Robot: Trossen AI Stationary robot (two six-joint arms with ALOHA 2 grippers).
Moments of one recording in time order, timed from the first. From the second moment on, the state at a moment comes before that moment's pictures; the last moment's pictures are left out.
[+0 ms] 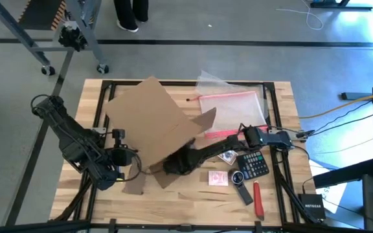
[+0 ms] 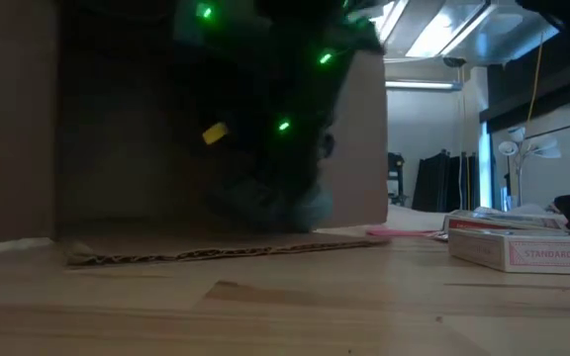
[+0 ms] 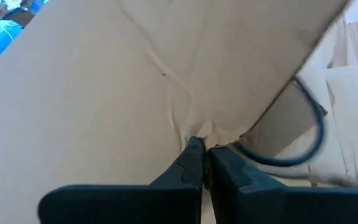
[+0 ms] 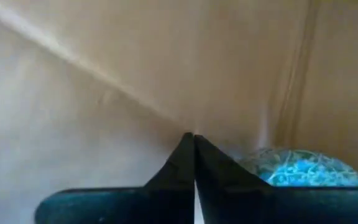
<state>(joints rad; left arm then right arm) -0.76 1.34 1.40 -1.33 -0.75 -0.54 0.28 2.42 1.87 -0.93 0.65 0.58</state>
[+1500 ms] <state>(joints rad) -0.76 1.13 1.54 -1.33 -0.88 -0.61 0.61 2.12 1.87 -1.42 0.89 0.94</state>
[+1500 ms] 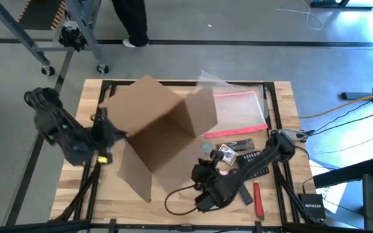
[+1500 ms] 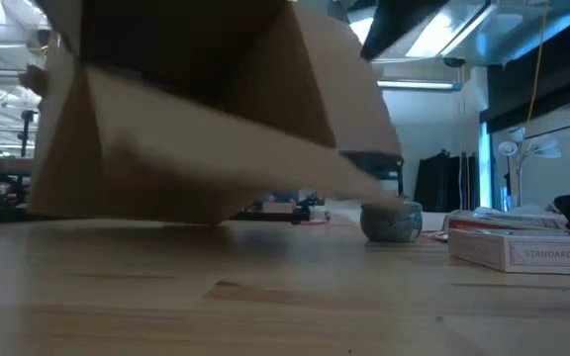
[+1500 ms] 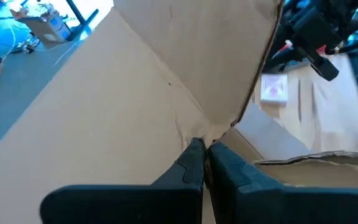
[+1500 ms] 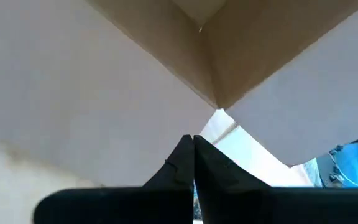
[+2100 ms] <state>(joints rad) -0.76 0.98 1.54 -1.24 -0.89 -0.52 0.57 1.99 1.87 -1.29 0.91 0.70</state>
